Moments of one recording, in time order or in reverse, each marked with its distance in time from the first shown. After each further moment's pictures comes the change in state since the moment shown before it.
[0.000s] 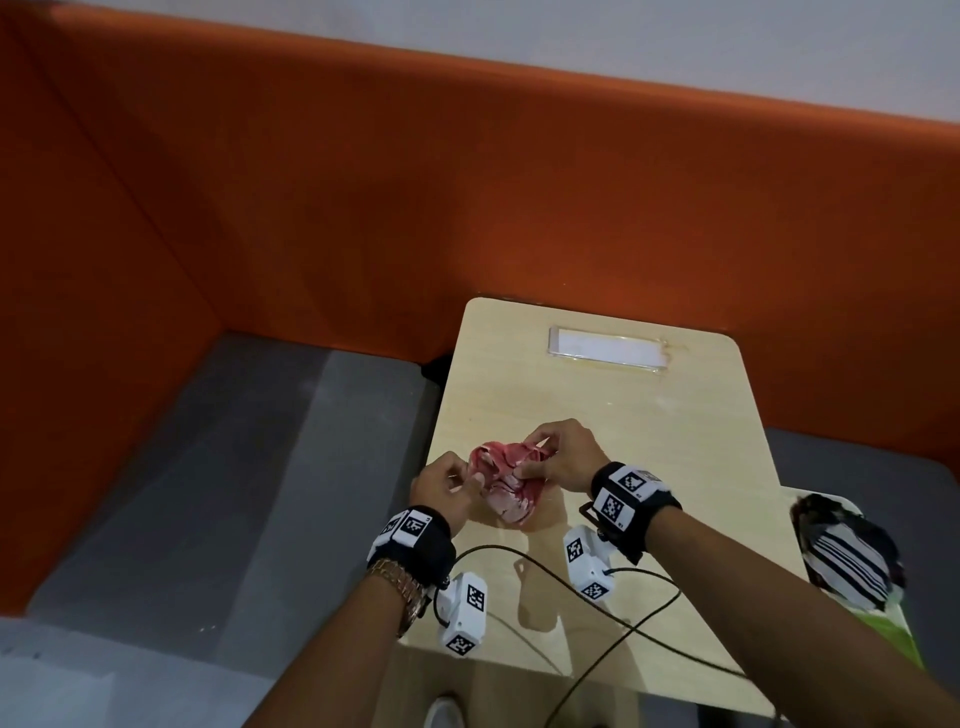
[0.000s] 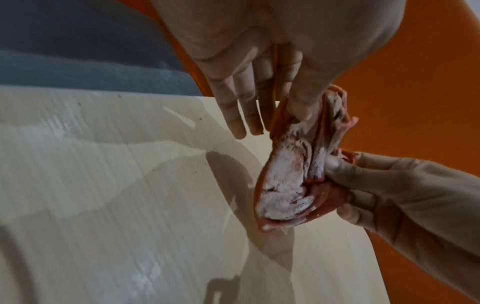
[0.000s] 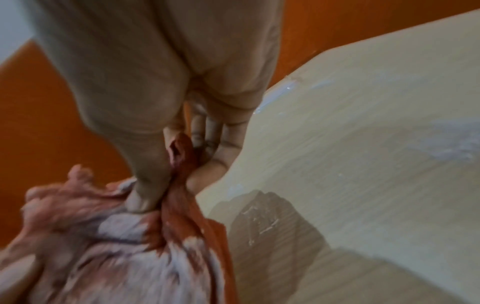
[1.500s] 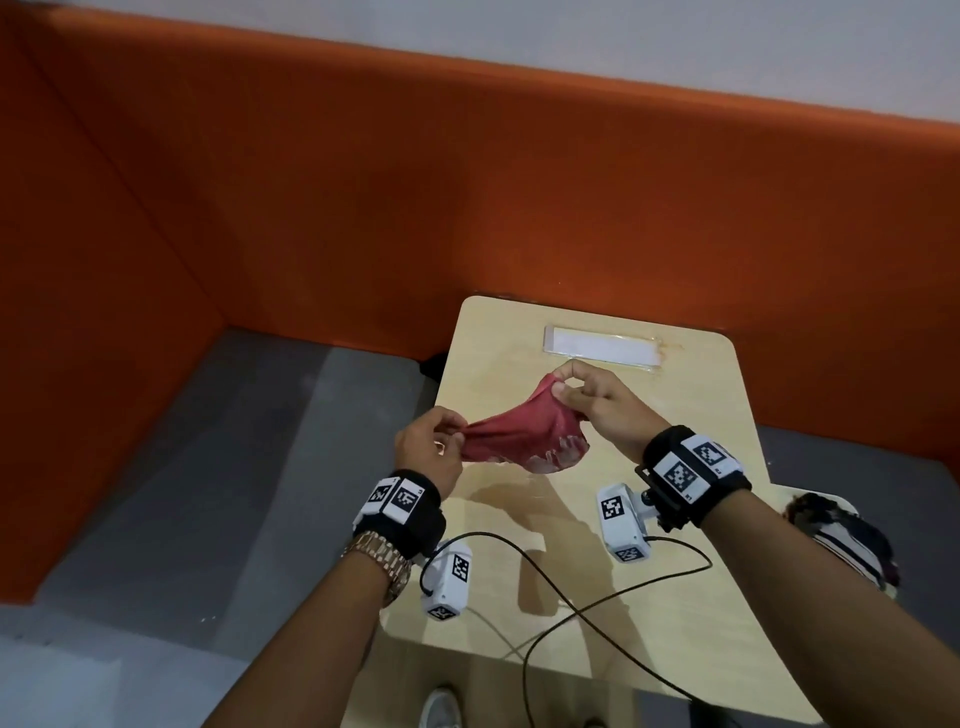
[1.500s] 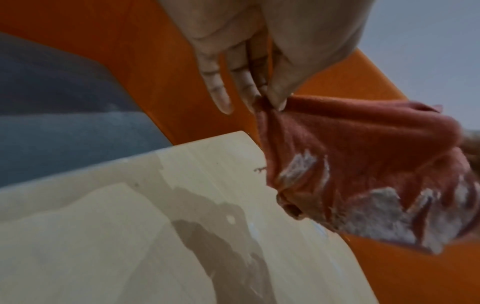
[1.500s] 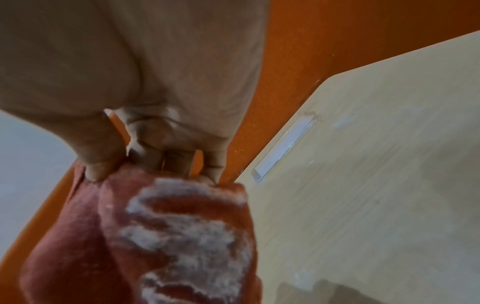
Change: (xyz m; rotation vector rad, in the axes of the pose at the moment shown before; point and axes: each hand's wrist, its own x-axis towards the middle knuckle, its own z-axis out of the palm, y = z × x) left_hand 0.006 0.056 -0.017 0.173 0.181 0.256; right_hand -0.030 -0.043 -0.081 0.474 -0.110 -0.219
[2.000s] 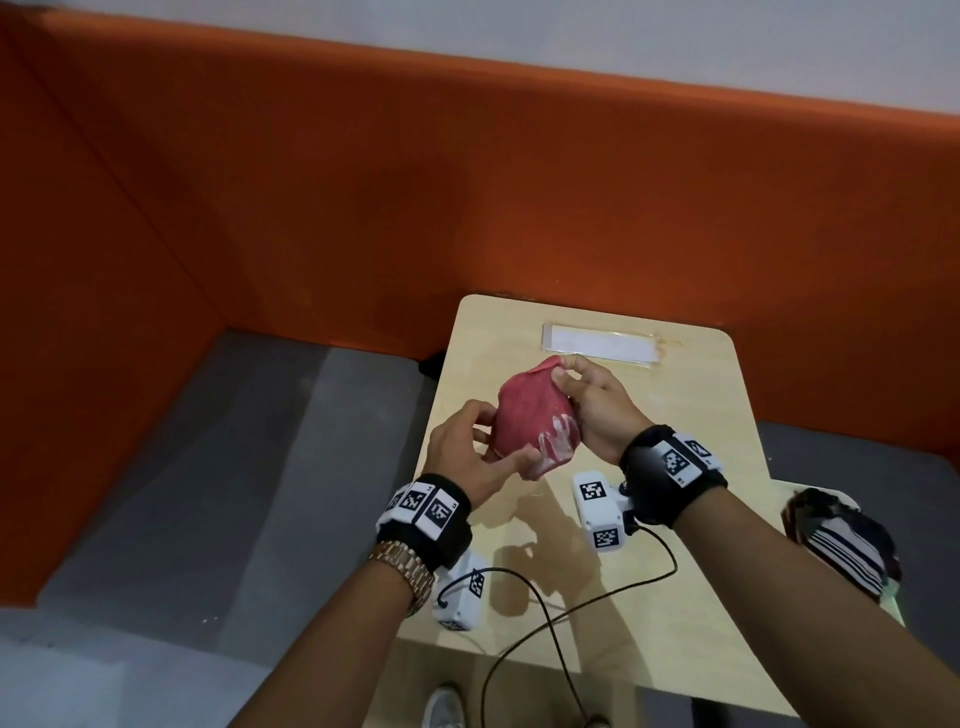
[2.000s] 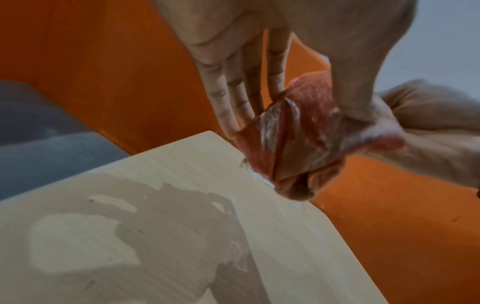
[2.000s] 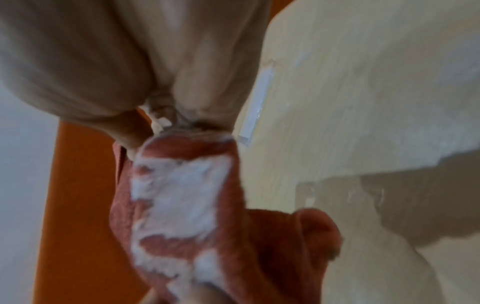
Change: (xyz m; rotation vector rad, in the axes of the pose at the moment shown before) left_hand -0.017 0.035 0.017 -0.076 -0.178 0.001; right_hand 0.006 0.002 0.018 0.460 0.173 0.096
